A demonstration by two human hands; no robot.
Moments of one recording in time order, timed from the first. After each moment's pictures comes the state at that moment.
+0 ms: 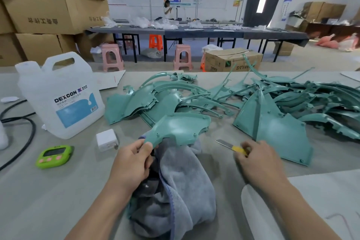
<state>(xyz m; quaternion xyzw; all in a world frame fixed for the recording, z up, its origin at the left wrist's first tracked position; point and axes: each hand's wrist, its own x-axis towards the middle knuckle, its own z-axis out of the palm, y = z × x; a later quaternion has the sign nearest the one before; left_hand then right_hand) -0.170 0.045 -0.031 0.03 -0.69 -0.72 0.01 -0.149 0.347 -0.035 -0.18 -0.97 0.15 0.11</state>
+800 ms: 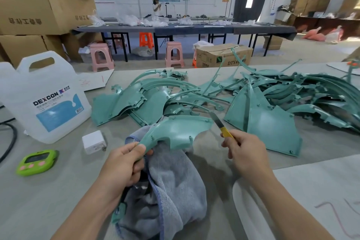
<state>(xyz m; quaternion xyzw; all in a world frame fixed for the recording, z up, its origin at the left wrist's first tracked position) -0.166 0.045 -0.029 0.04 -0.70 -0.71 -0.06 -0.148 0.333 -0.029 -0.13 -0.88 0.41 0.20</state>
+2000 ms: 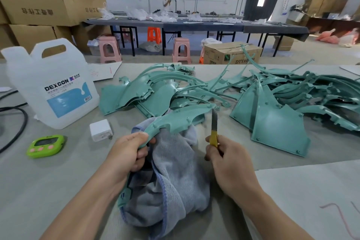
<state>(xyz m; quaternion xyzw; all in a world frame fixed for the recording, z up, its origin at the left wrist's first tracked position) -0.169 0.046 -0.027 0.06 -0.69 -0.72 -0.06 -0.119 0.281 -0.034 -0.05 -0.90 0.40 0.18</state>
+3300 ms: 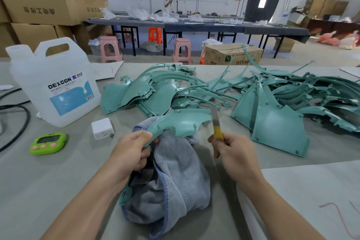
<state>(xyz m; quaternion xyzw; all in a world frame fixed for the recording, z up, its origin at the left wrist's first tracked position) -0.166 0.049 -0.024 0.05 -0.70 -0.71 -0.06 -0.141 0.299 -0.035 -0.05 -0.88 0.44 0.17</state>
